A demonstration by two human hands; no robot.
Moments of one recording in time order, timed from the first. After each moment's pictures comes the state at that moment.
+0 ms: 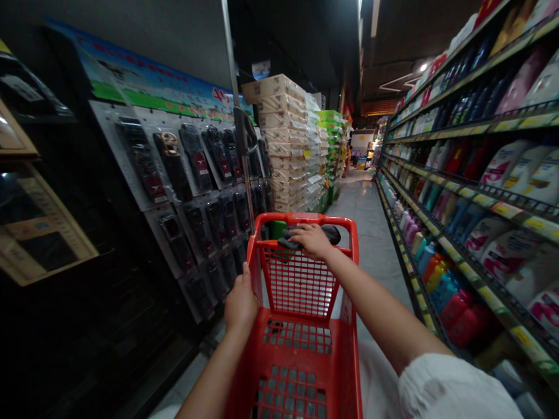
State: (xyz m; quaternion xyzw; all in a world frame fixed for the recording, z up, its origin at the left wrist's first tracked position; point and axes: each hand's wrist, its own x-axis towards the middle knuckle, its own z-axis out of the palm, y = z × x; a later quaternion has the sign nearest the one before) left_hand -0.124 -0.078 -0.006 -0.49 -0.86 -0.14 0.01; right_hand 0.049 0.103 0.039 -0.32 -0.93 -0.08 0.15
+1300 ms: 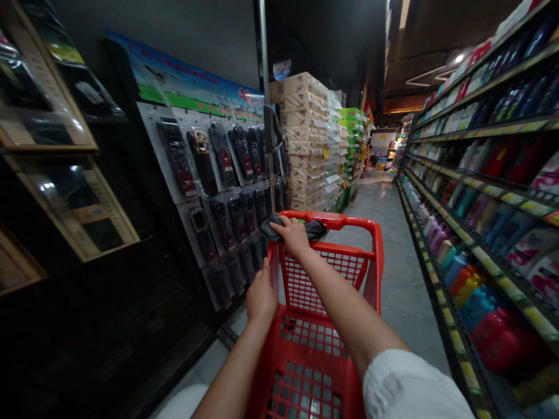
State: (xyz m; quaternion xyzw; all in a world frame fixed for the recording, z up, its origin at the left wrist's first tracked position) left_hand -0.126 -0.081 -0.013 -0.50 -0.85 -0.20 -0.02; right_hand -0.063 0.073 0.038 -0.34 -0.90 -0.09 0.25
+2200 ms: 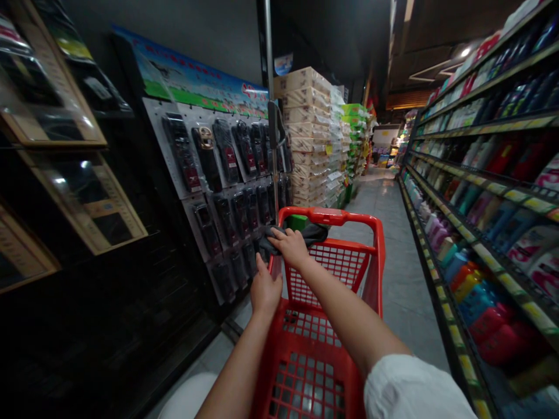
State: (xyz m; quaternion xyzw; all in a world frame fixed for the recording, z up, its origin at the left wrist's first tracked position) left_hand -0.125 -0.083 -0.013 -0.43 -0.84 -0.32 -0.05; right_hand -0.070 0.042 0.019 -0.29 -0.93 -0.16 0.16
